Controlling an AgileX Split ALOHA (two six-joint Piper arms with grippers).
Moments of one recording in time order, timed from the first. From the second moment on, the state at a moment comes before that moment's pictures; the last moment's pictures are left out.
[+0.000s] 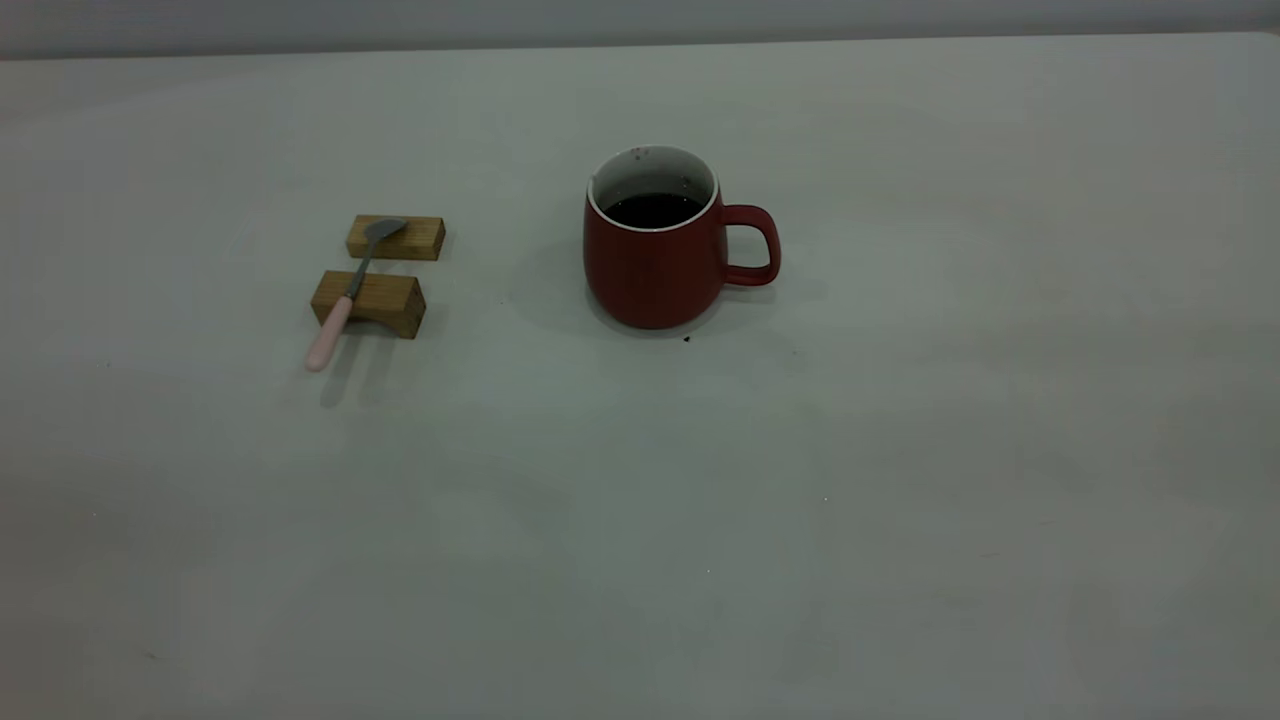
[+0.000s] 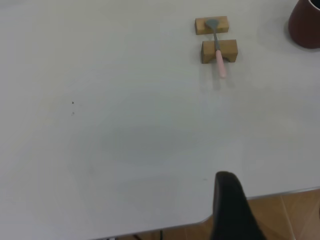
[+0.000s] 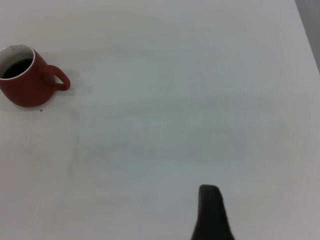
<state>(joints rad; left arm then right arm) -0.04 -0.02 -0.49 -0.04 1.14 0.09 0.07 0.02 -0.47 -0.02 1.13 0.10</state>
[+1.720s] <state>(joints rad) -0.05 1.60 -0.81 -0.07 0.49 -0.03 0.07 0.02 -0.47 -0.02 1.13 0.10</state>
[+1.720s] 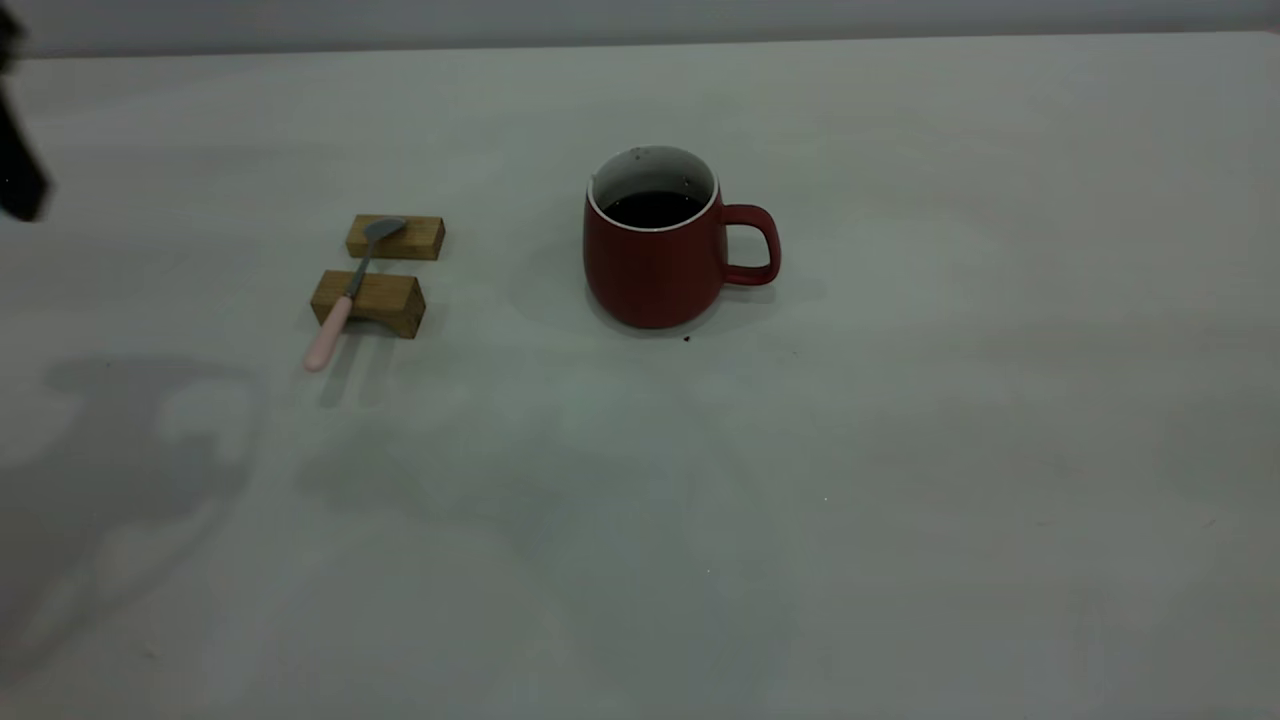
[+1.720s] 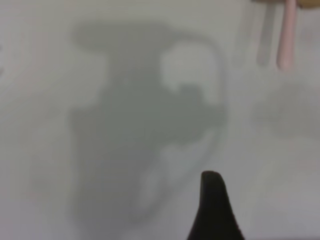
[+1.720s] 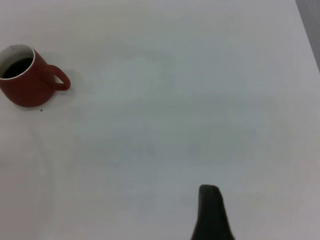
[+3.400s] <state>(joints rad) -0.20 2.33 -1.22 -0.10 0.36 -0.16 0.07 0.02 -0.47 -0.02 1.13 0.10</state>
